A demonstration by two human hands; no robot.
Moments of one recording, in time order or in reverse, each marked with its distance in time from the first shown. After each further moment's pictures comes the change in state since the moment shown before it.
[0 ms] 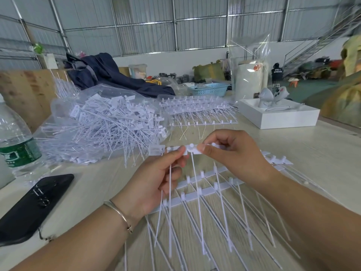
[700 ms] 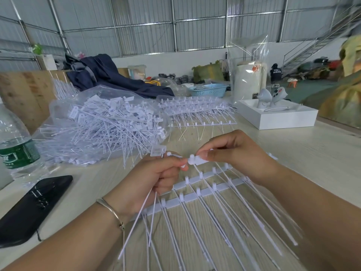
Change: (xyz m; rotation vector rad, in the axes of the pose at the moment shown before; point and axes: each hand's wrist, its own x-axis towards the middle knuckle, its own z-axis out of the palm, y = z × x) left_hand -0.001 0.007 -0.008 0.120 -0.135 -0.038; right_hand 0.004 -0.006 -0.013 0.178 -0.192 0.110
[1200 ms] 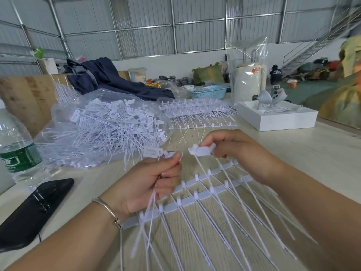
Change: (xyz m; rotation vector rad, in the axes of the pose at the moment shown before) left_hand 0.003 0.003 -0.012 -0.227 -0.222 -0.098; right_hand -0.001 -0.011 -0.007 -0.051 -0.051 0.013
